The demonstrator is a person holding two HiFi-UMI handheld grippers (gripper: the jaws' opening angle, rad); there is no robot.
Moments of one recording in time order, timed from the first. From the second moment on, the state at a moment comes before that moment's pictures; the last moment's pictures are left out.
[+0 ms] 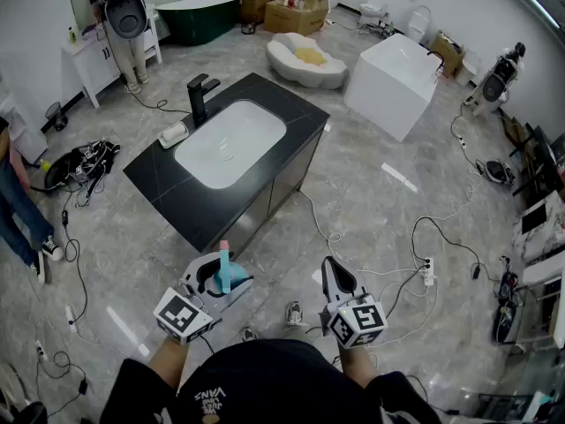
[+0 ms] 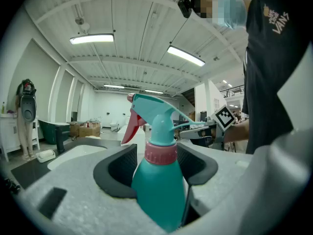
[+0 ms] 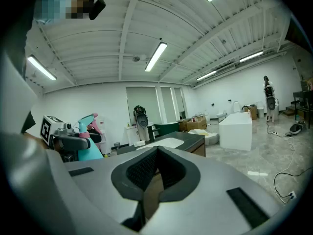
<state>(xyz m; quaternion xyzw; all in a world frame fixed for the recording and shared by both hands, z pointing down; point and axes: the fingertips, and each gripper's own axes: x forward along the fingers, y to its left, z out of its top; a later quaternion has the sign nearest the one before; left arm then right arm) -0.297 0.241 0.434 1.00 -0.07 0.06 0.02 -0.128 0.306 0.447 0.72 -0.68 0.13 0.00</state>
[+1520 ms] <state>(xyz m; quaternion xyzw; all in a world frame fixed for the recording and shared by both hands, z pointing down) -0.110 0.216 0.440 0.99 -0.14 0.06 0.01 0.061 0.279 0.472 0.68 -0.72 0.16 -0.02</state>
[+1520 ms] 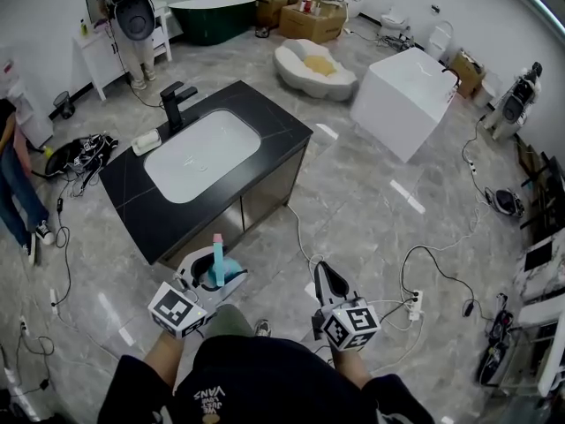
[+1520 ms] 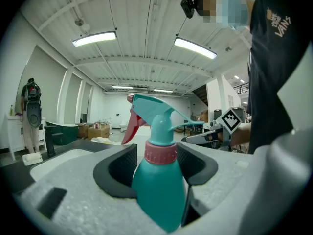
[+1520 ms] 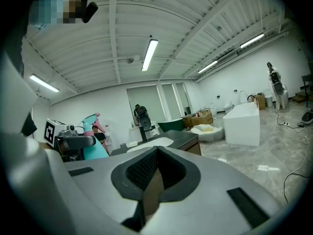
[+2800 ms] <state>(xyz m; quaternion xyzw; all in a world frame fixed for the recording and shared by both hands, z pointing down) -0.003 -0.068 0.438 0.99 -0.08 0.05 0.03 0.151 -0.005 0.456 0.70 -0.70 0.15 -0.02</state>
